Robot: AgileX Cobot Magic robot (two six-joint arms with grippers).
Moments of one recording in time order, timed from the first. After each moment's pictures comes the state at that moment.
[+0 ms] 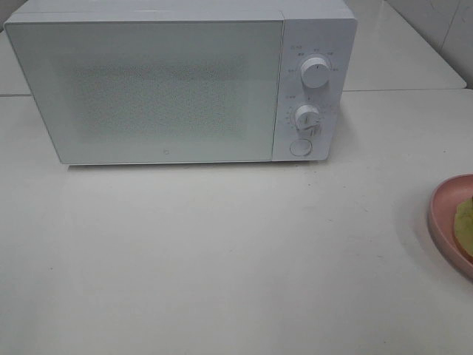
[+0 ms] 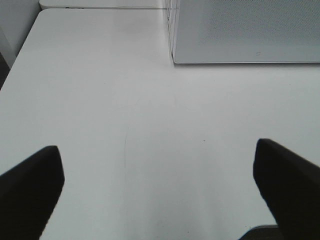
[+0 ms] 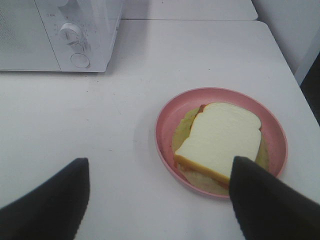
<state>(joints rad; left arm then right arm) -0.12 0.00 -0.52 0.05 1.08 -0.09 0.06 0.00 -0.50 -0.05 1.00 0.05</state>
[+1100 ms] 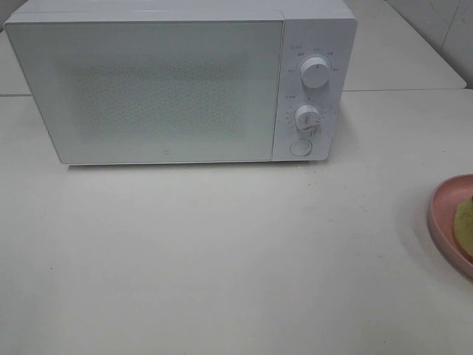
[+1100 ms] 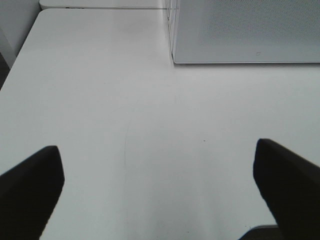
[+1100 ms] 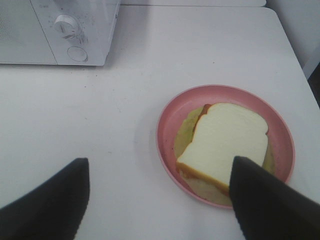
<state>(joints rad) -0.12 0.00 -0.52 0.05 1.08 -0.09 0.06 0.20 -0.52 -0.05 0.90 0.05</state>
